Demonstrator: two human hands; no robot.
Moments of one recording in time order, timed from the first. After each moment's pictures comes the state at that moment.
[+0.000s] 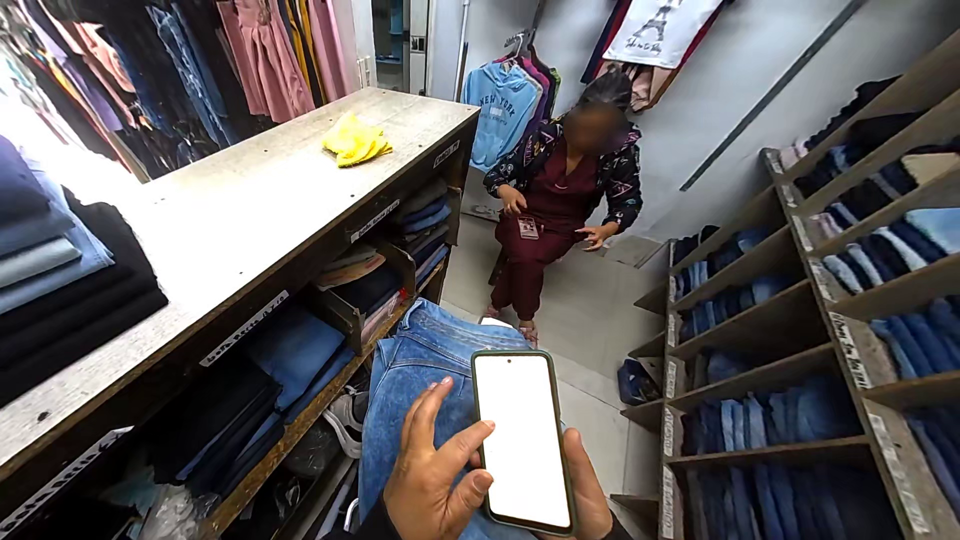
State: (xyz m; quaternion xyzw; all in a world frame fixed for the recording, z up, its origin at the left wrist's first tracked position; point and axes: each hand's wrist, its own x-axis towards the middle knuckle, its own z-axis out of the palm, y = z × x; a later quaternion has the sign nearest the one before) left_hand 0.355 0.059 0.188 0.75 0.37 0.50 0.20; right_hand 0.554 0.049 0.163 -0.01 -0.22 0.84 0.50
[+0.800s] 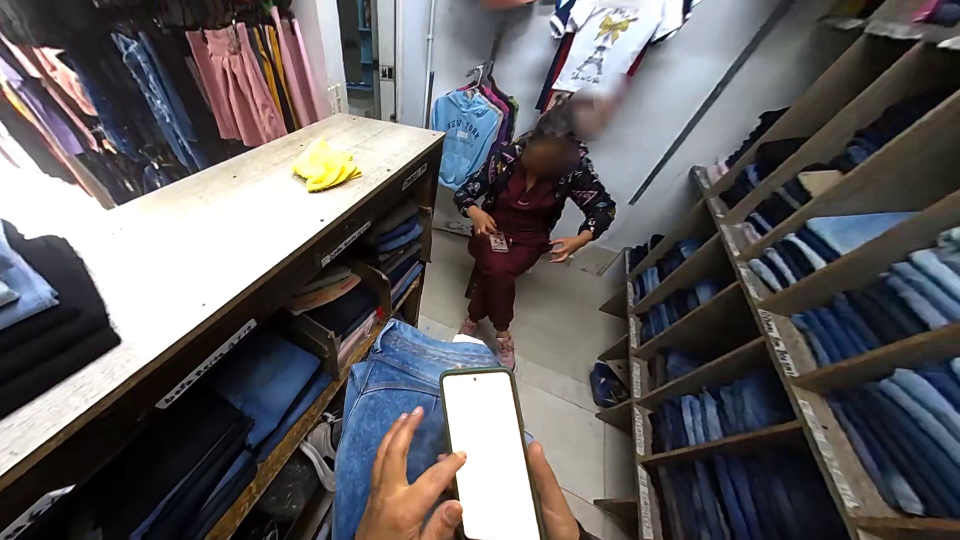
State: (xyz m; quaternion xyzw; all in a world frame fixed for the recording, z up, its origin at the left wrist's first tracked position) left_hand 0.356 0.057 0.188 0.77 0.37 0.48 0.20; right_hand 0.554 0.049 0.163 -0.04 -0.25 0.80 0.54
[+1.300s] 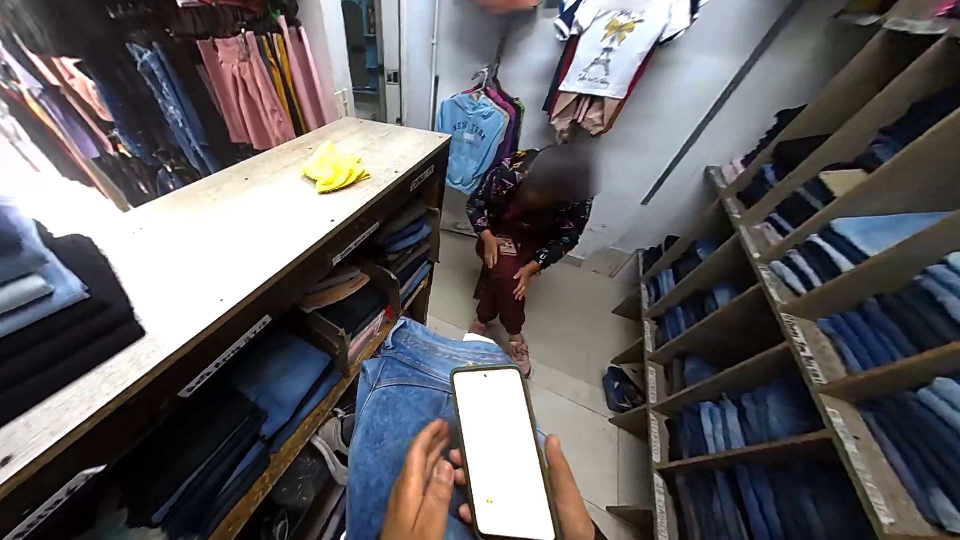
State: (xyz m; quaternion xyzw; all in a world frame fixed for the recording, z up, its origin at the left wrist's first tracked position) left_hand 0.368 0.043 0.214 0.56 0.43 0.47 0.53; right_hand 0.556 0.048 0.165 -0.12 -0.21 0.82 0.51
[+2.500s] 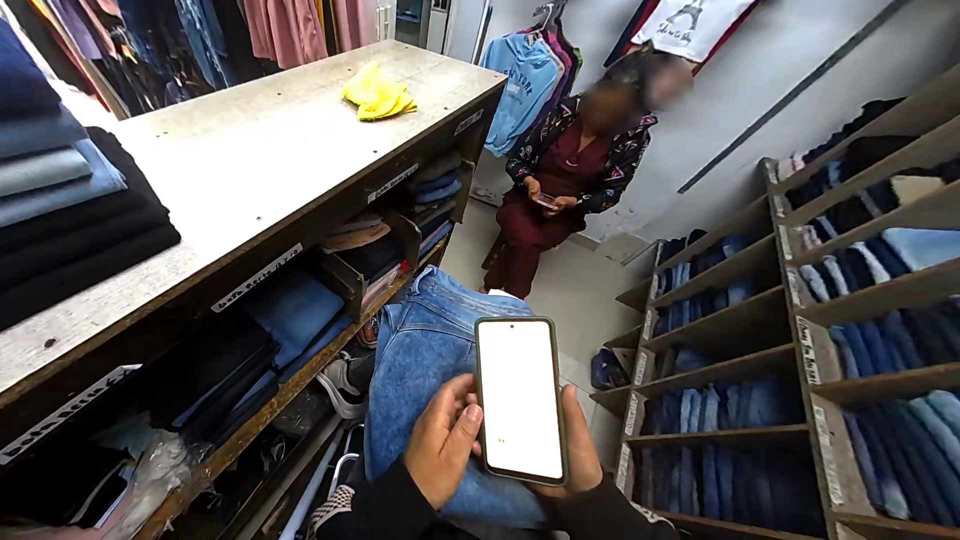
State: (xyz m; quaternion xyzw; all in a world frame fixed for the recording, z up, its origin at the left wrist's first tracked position) left_hand 0.361 0.039 0.179 0.54 0.40 0.49 0.55; right_hand 0.545 0.046 0.171 -0.16 -0.24 0.82 0.50
